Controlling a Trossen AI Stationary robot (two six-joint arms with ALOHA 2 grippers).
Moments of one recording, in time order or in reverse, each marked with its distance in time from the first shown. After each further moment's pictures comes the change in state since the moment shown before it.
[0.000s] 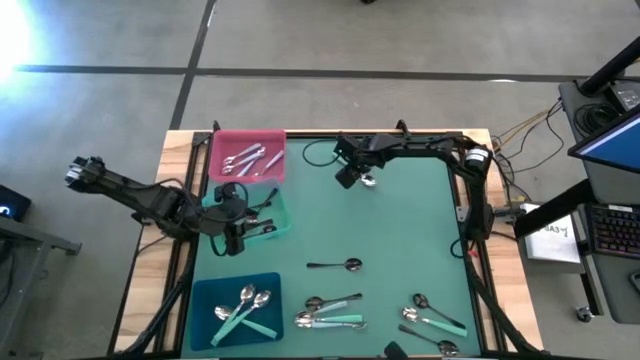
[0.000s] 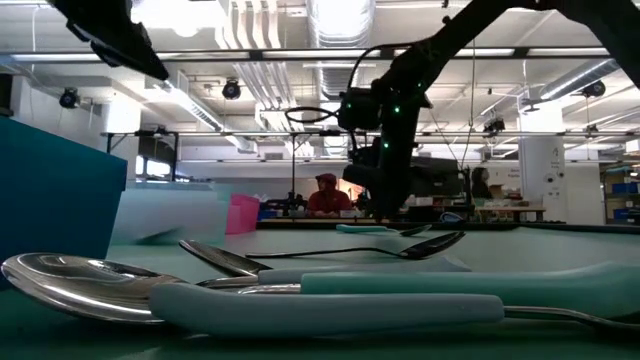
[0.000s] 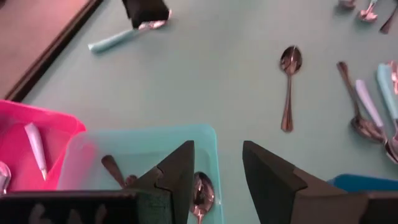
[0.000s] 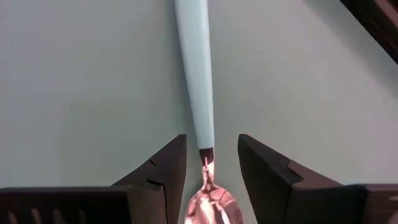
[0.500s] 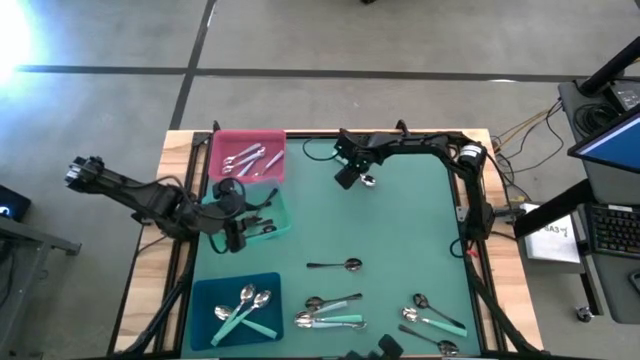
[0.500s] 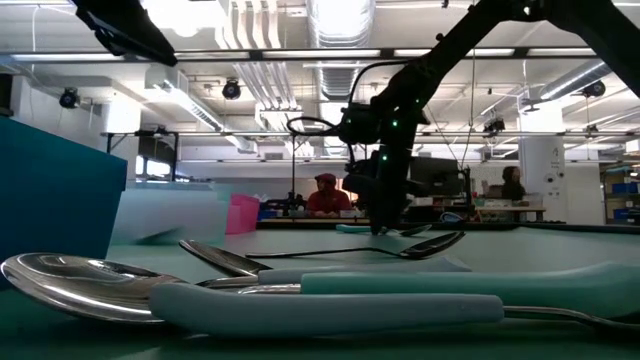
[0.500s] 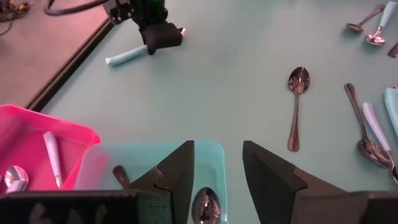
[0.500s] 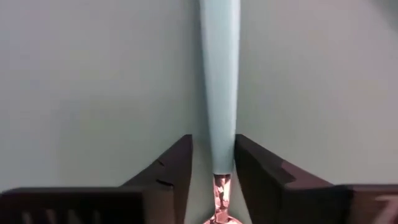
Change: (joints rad) left arm 0.000 0.009 0.042 0.000 -0.060 -0.011; right arm -0.050 0.087 0.003 0.064 -0.116 -0.102
